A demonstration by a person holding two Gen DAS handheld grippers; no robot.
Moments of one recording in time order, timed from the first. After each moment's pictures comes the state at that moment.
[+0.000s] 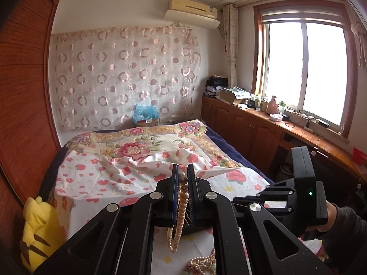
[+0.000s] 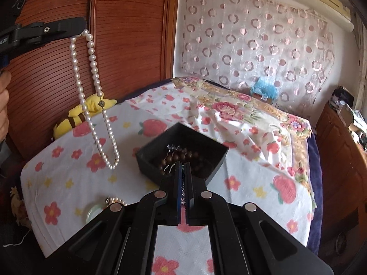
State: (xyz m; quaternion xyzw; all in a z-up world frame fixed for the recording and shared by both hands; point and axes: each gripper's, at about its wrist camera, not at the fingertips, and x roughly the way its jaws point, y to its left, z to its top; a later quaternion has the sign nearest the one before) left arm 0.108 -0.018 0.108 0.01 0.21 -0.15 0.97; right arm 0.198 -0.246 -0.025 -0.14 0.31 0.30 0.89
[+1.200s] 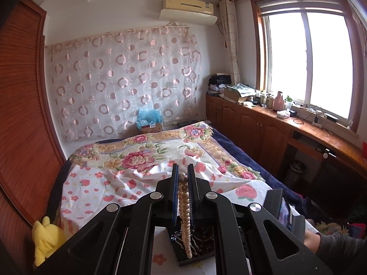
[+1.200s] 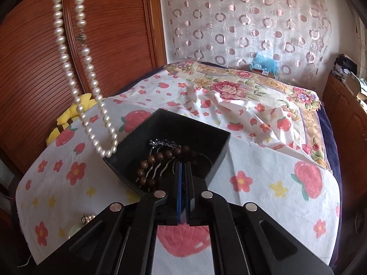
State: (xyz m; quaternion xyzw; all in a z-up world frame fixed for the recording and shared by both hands) left arm 0.180 -0.045 0.133 0.05 0.21 -0.14 0.97; right arm 0.268 -0.244 -0.084 -0.08 0.37 0.29 0.88
